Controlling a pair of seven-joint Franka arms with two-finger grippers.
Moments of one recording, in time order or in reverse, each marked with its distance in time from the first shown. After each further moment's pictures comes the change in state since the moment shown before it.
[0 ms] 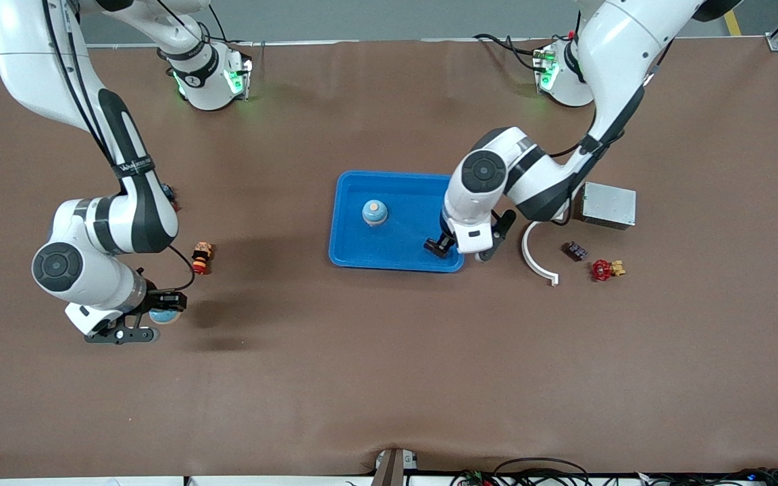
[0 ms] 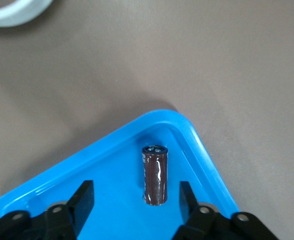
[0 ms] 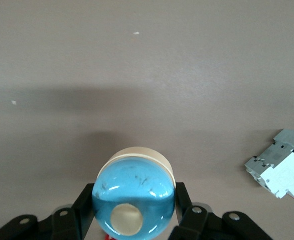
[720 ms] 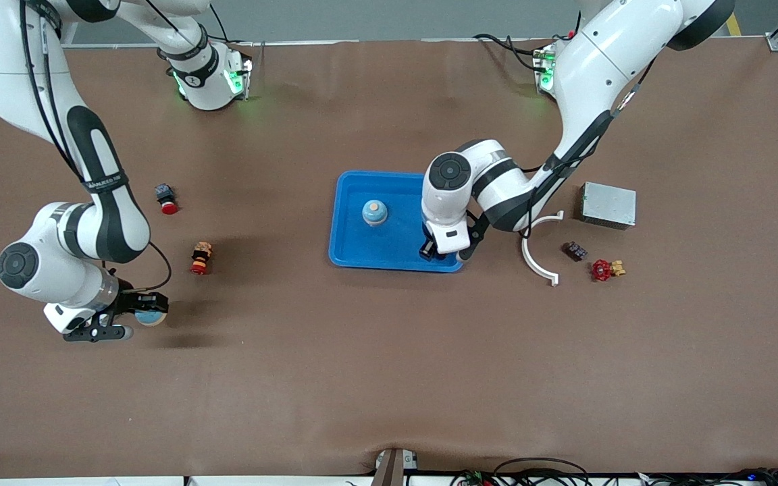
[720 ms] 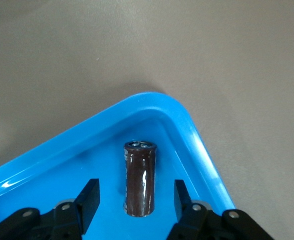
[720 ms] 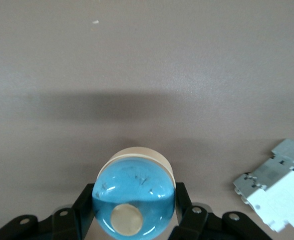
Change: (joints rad) left arm -0.046 0.110 0.002 0.050 0.161 0.031 -0.176; right arm -0.114 0.046 0.006 -0.047 0.178 0.113 -0.228
